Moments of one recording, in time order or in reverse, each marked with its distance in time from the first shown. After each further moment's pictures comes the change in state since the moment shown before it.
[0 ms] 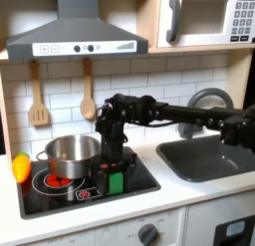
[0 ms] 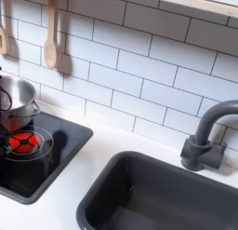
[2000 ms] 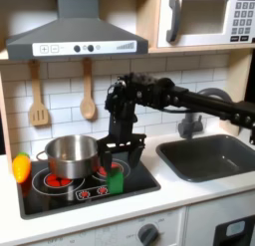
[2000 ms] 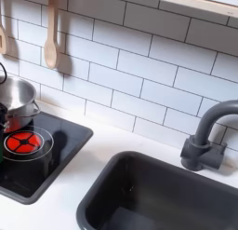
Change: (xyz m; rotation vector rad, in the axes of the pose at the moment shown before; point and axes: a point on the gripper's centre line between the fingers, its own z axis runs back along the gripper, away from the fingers) arm -0.013 -0.004 0.050 0.017 -0.112 -0.006
